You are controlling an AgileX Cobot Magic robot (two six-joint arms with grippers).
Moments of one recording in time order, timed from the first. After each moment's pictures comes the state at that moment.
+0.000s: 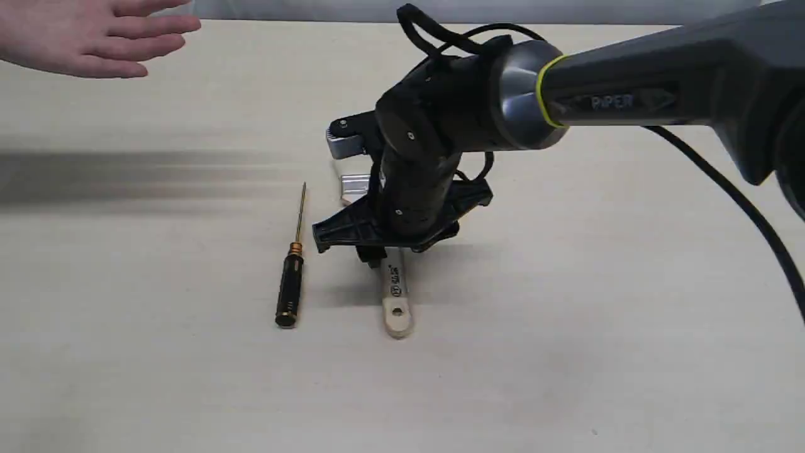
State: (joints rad) left arm 0.07 0.00 0.00 0.07 0.26 -0.07; right arm 0.69 2.14 -1.39 -0.11 0.71 0.47
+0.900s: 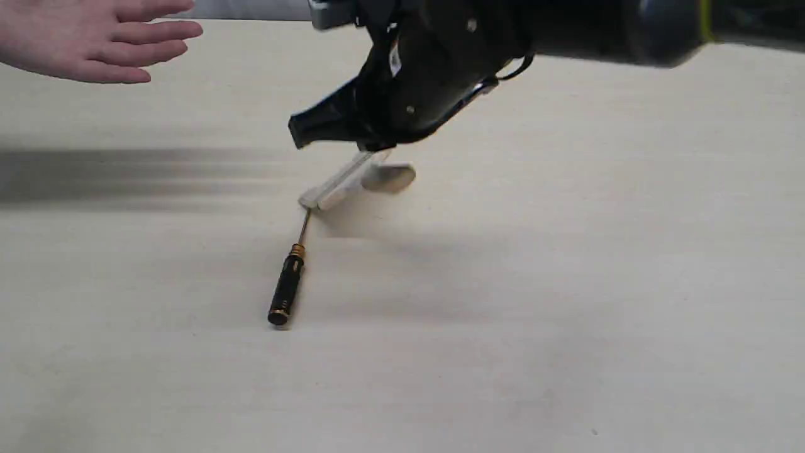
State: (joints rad) left arm 0.07 0.00 0.00 0.07 0.26 -0.07; right arm 0.70 1.81 -1.39 -0.12 0.64 0.34
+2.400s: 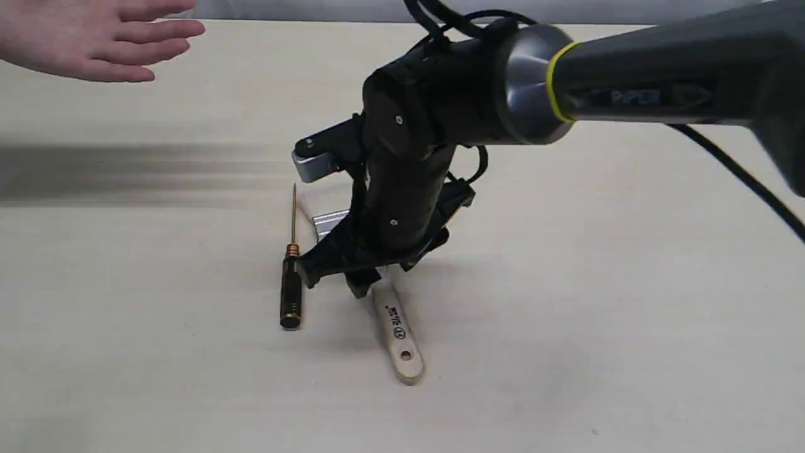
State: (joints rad) left arm 0.07 0.00 0.00 0.07 0.26 -0.07; right arm 0.73 2.08 -1.39 0.04 0.82 0.18
